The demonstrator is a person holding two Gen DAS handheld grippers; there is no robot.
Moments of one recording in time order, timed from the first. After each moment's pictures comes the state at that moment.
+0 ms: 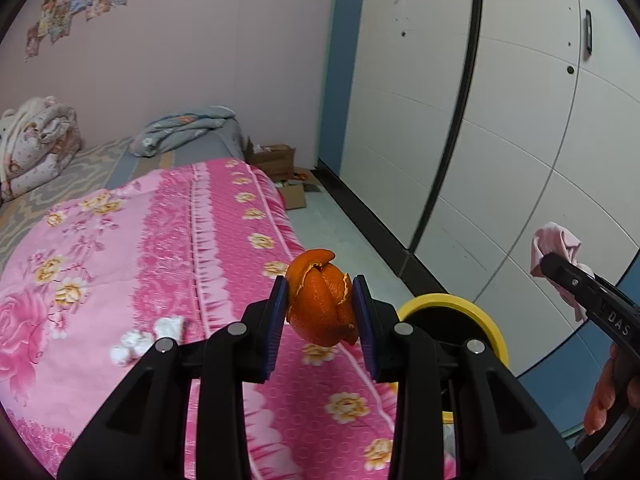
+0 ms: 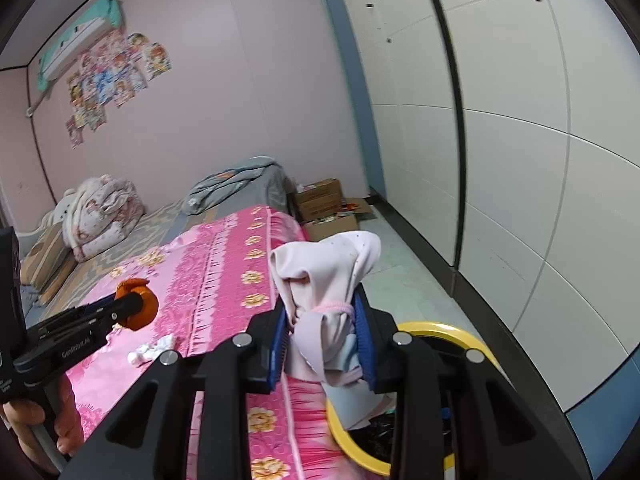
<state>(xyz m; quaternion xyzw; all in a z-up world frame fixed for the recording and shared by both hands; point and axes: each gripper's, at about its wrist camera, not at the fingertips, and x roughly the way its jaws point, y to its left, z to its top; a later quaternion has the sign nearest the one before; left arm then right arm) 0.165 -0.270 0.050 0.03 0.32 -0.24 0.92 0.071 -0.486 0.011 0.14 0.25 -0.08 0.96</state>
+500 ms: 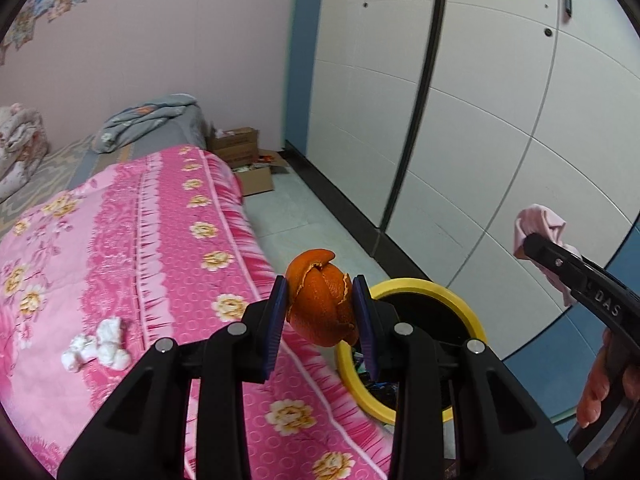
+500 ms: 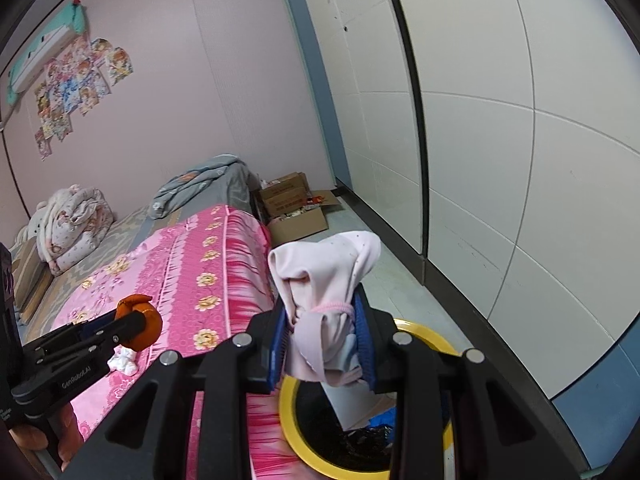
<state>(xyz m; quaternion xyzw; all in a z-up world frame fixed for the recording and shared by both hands) 0.171 -0.347 0.021 0.05 0.34 -0.29 0.89 0.078 -0.539 -0.011 0.16 0.26 -0.13 0.94</state>
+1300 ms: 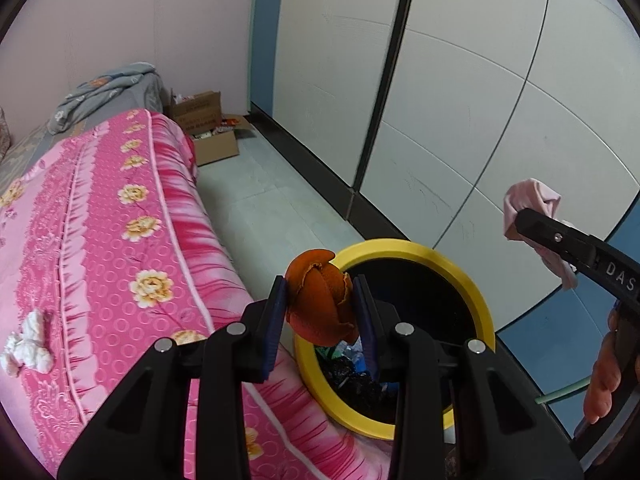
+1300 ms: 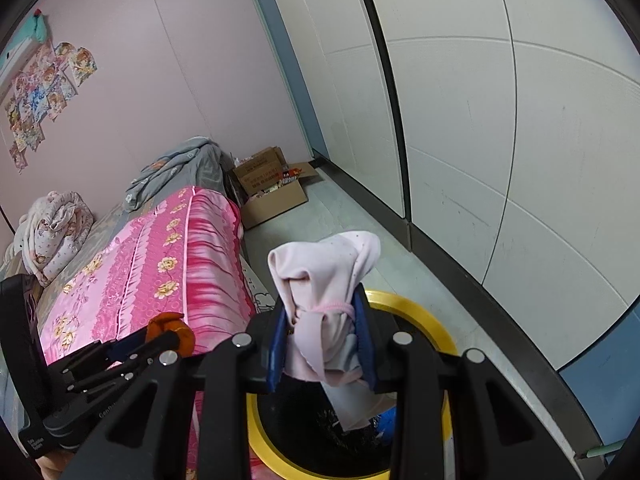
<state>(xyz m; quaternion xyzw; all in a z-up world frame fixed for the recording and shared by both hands) 0.195 -0.415 -0.066 0.07 0.39 -0.33 0.85 0.108 -0.586 -0.075 0.21 0.31 -0.15 0.92</state>
